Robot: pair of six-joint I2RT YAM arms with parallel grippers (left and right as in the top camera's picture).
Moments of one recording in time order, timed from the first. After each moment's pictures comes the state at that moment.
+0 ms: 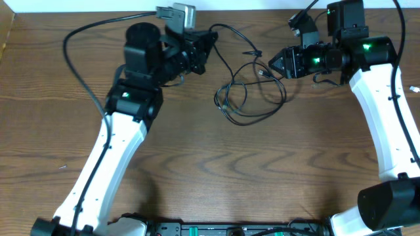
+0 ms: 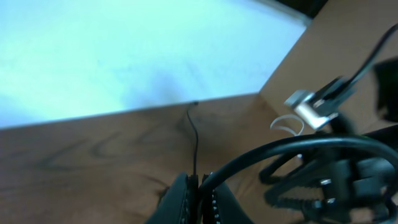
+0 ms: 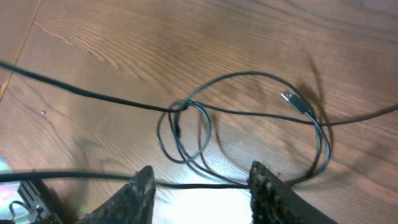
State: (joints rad) left arm -0.27 1.41 1.26 -0.09 0.51 -0.34; right arm 0.15 1.71 1.69 -0.99 -0.56 -0.03
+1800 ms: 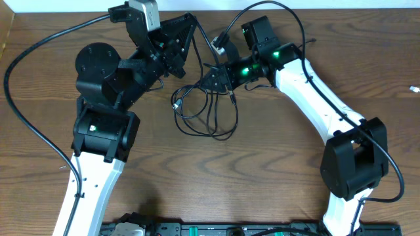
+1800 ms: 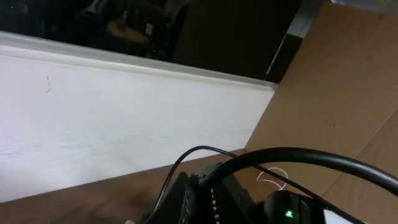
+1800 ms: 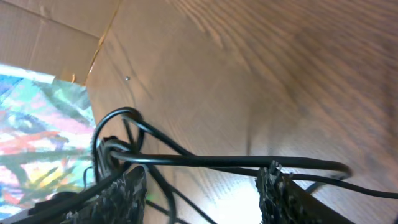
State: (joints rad) left arm -0.23 1.19 1.26 -0.02 0.48 -0.41; right arm 0.46 1.99 1.69 -0.67 -0.83 0.13
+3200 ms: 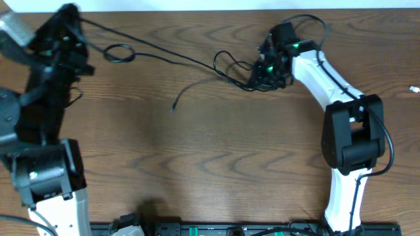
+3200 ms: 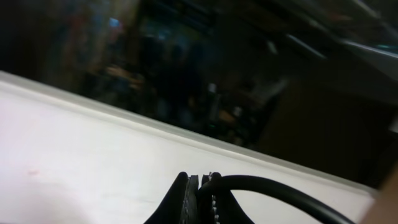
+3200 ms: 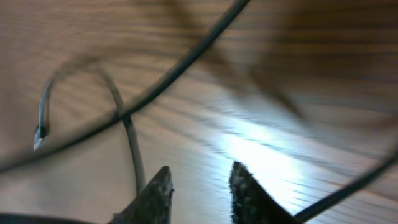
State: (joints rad) left arm 0.29 1.01 1.26 -0.01 0.46 -0.55; right arm 0.25 2.17 1.69 -0.82 -0.41 0.34
